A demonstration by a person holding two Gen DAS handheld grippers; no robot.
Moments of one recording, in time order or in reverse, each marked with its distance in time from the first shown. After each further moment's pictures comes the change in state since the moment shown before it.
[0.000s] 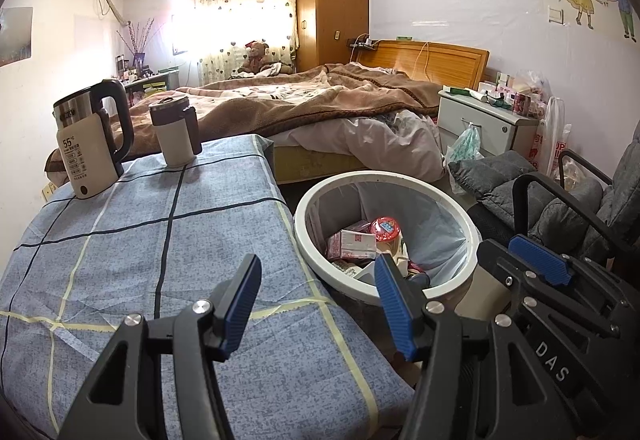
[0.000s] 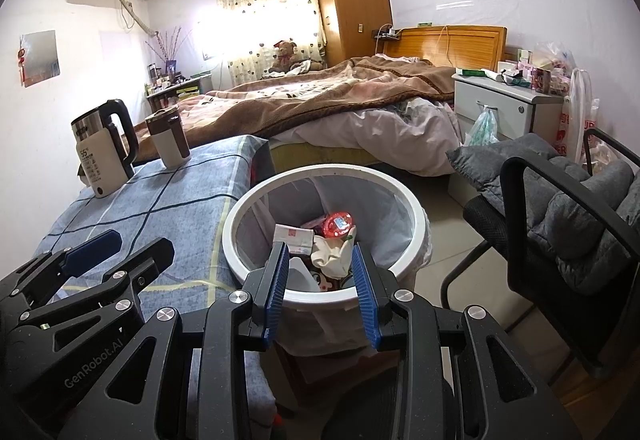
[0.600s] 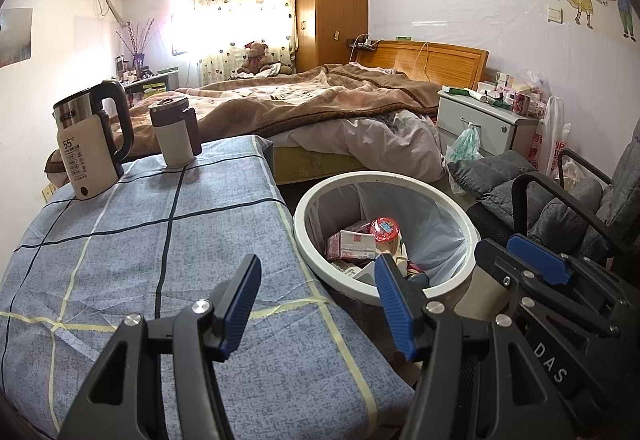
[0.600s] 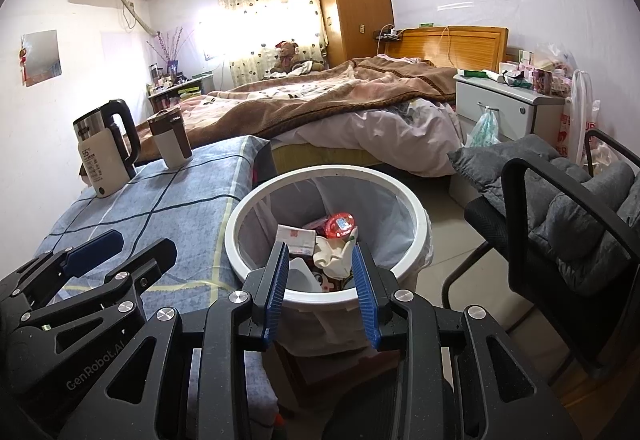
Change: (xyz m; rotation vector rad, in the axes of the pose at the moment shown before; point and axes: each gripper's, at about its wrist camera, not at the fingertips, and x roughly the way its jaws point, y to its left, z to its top) left arm 0.000 0.000 0.000 0.002 0.002 -0.002; right arm -0.002 0.001 0.001 -0.001 -0.004 0.002
